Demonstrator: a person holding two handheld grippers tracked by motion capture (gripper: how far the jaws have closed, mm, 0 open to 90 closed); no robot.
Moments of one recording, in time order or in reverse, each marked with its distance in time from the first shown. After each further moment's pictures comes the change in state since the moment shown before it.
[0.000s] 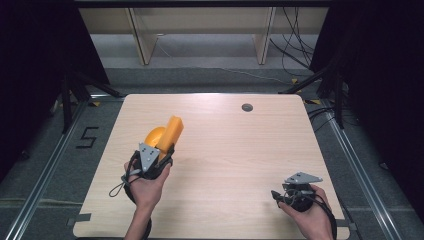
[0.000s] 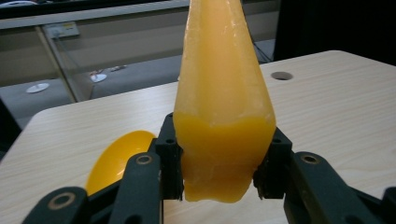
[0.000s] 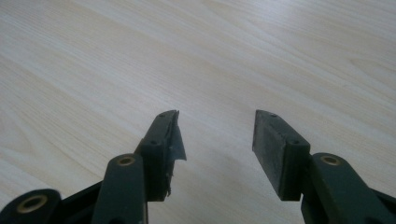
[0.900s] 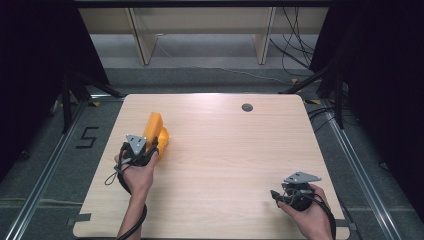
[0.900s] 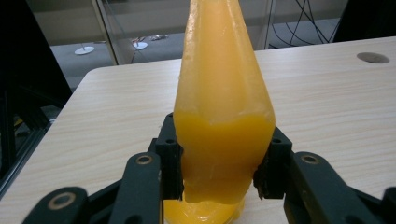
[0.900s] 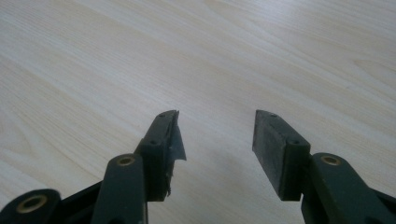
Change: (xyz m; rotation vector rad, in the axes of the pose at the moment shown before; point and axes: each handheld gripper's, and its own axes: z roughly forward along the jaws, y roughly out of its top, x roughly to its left) left arm 0.045 -0.019 0.040 0.095 0.179 -0.070; right arm 0.000 0.001 0.002 0.001 0.003 -0.001
